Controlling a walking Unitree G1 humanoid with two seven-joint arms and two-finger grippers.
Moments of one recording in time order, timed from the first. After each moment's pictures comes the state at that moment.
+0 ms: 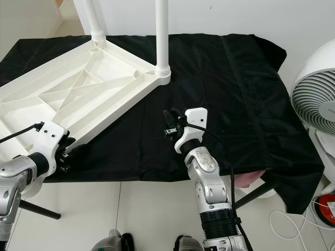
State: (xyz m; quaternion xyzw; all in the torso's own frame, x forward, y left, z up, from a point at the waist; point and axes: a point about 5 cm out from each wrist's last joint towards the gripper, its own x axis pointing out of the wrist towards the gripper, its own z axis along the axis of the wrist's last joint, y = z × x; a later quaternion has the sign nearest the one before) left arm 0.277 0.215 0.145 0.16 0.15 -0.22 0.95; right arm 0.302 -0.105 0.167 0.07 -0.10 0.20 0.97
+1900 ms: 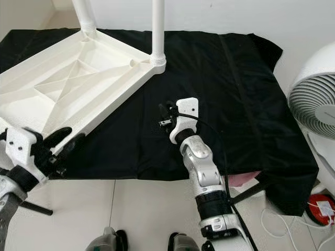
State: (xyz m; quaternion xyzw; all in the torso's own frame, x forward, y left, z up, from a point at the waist) left arm 0.214 0.206 0.180 0.07 -0.06 -0.23 0.97; right arm 0.335 -0.097 0.172 0.02 -0.09 0.19 0.98
